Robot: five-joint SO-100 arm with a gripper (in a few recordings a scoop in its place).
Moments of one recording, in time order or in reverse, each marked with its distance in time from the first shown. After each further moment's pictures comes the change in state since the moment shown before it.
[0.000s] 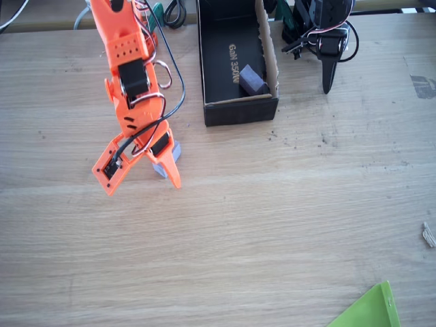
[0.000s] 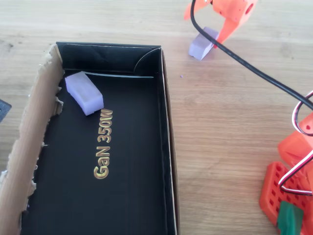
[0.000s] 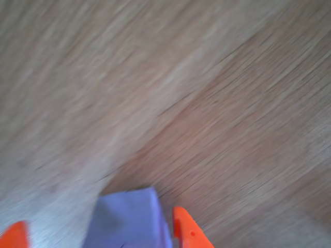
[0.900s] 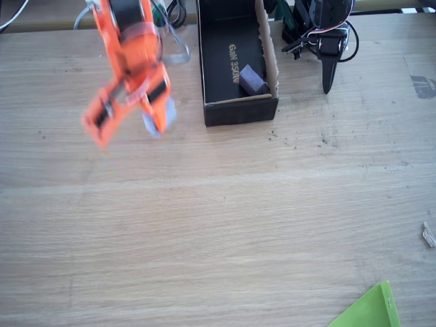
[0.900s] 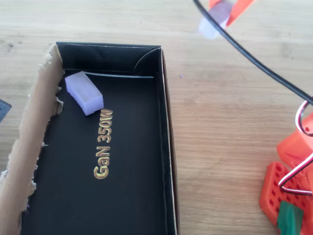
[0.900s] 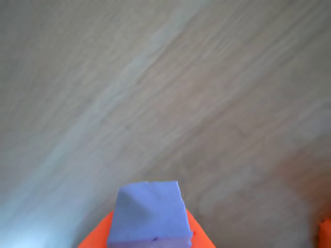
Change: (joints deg) arm -3.7 25.5 -0.7 20.4 -2.0
